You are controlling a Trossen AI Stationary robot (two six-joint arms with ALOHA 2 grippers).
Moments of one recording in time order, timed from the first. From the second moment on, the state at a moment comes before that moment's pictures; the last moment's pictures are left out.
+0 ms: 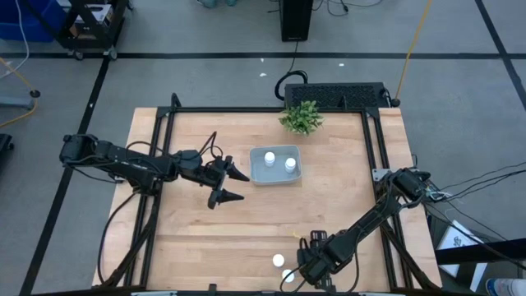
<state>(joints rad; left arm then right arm) -0.04 1.20 0.50 0.59 0.26 -0.29 0.73 1.98 1.30 -0.76 -0.04 0.75</state>
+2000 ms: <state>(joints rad) -0.04 1.20 0.50 0.58 0.26 -0.26 0.57 2.00 0.42 1.39 0.94 0.32</state>
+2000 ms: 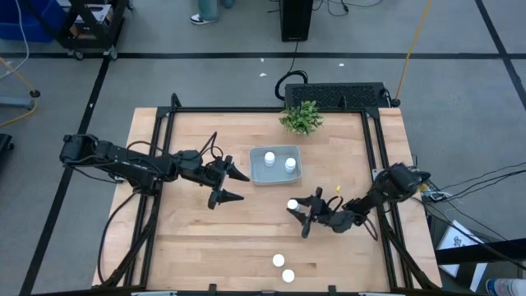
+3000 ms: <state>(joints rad) -0.04 1.20 0.50 0.55 0.26 -0.26 0.54 2.13 0.45 1.53 0.89 0.29</state>
